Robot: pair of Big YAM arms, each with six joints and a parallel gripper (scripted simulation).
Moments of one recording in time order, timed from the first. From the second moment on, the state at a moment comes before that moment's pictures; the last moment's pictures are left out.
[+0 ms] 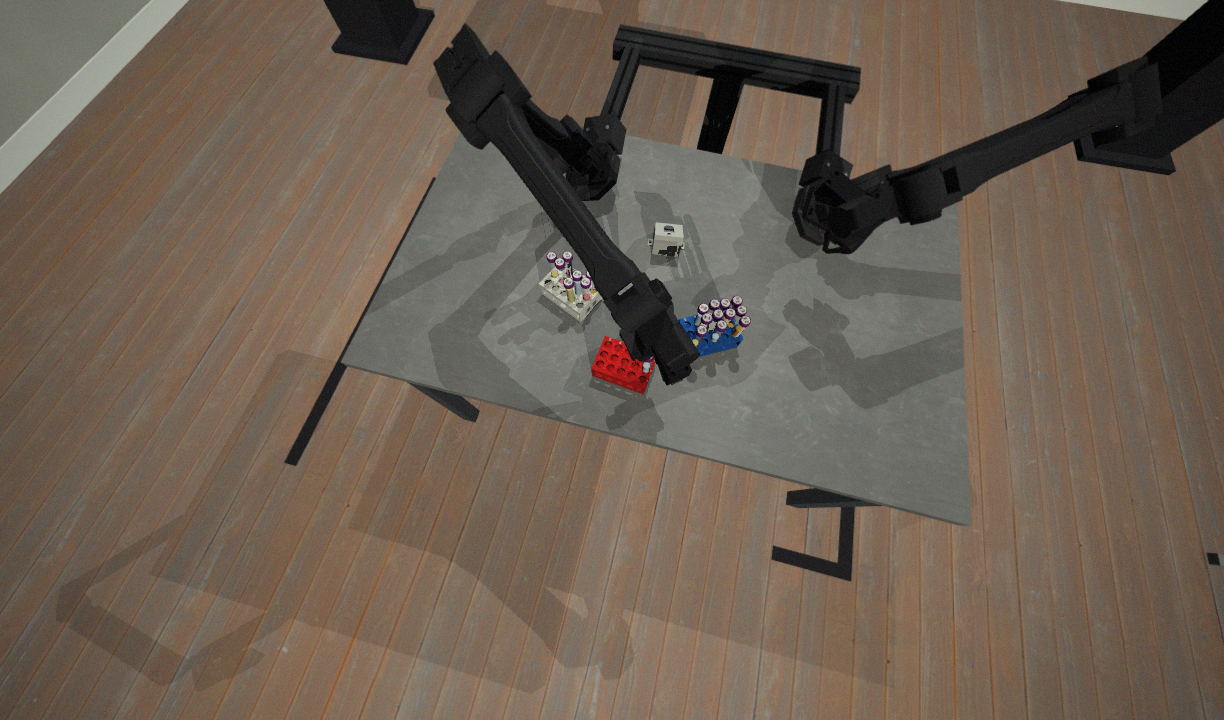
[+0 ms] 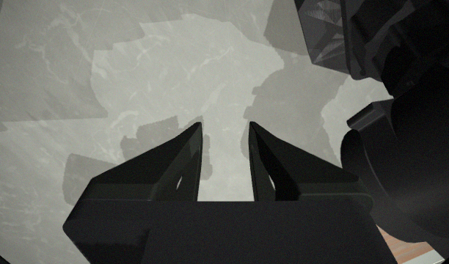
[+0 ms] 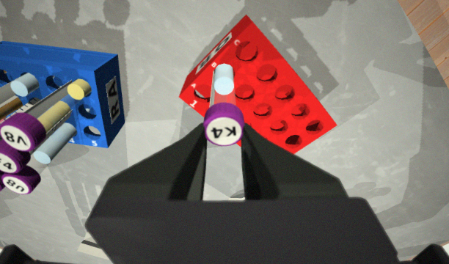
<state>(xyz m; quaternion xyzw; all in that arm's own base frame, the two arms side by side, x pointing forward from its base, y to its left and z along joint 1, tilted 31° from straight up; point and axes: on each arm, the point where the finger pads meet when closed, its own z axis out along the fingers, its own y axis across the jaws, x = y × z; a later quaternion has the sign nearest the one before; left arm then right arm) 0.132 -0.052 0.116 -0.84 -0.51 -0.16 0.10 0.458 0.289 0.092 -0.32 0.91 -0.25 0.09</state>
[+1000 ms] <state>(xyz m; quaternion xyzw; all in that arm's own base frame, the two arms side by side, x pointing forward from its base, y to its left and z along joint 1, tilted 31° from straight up) 0.132 -0.052 0.116 -0.84 -0.51 -0.16 0.10 0.455 0.292 0.099 -0.32 0.91 -0.25 0.09</state>
